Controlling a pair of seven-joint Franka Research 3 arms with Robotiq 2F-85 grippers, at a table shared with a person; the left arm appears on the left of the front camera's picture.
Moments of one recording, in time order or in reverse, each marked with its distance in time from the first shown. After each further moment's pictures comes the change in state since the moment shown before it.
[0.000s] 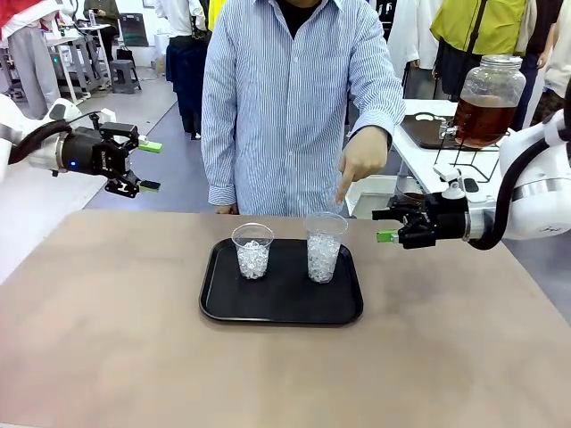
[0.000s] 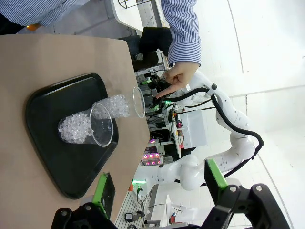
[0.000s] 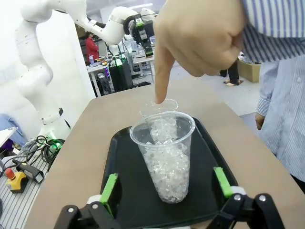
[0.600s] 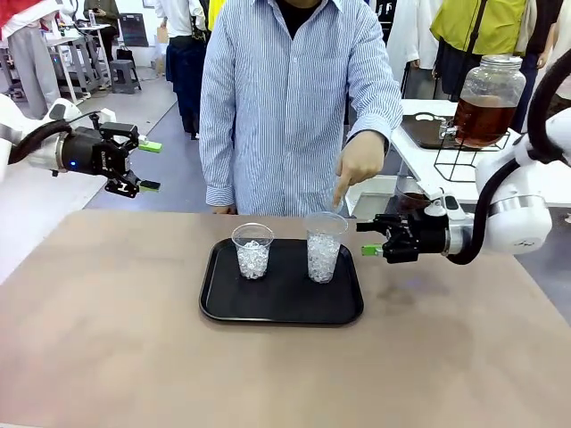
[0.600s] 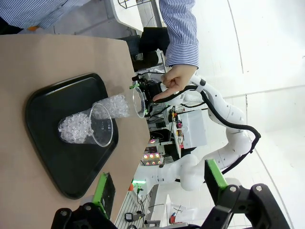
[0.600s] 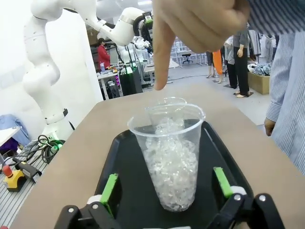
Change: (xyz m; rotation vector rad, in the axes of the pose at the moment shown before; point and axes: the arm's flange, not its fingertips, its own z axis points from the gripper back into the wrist) left arm 0.000 0.000 0.000 0.000 0.000 0.000; right arm -0.041 -0.008 -0.034 0.054 -0.064 0.007
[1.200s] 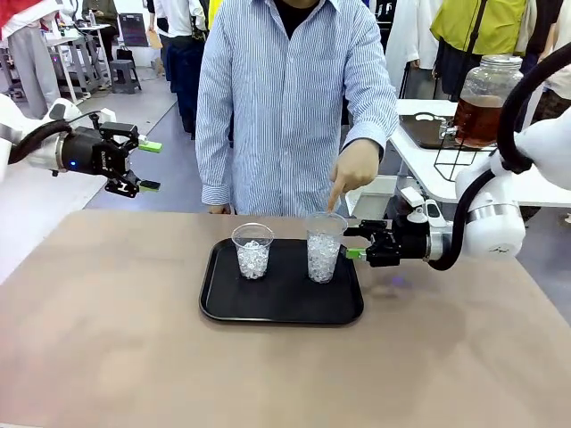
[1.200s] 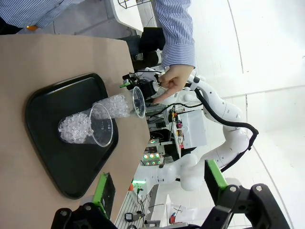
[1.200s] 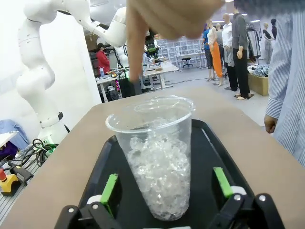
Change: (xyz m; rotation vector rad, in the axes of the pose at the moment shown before) left arm 0.000 0.000 0.000 0.000 0.000 0.000; right arm -0.019 -0.015 -0.026 0.002 -0.024 -0.016
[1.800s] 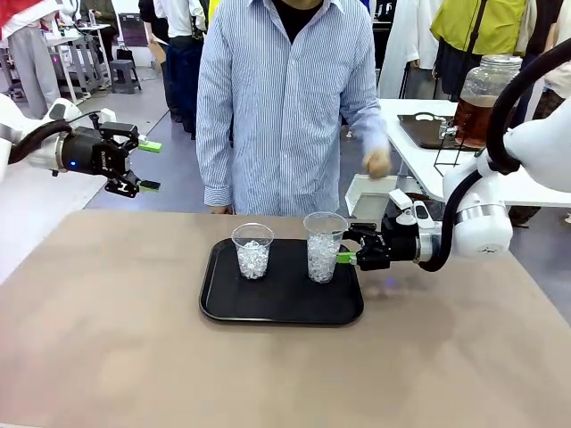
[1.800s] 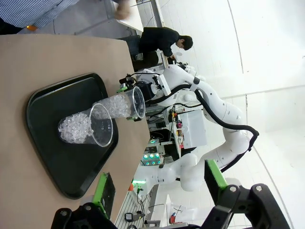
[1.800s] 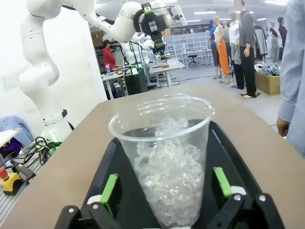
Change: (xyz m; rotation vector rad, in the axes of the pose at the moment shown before) left arm 0.000 0.000 0.000 0.000 0.000 0.000; right arm -0.002 0.005 -0.023 0.037 0.015 0.002
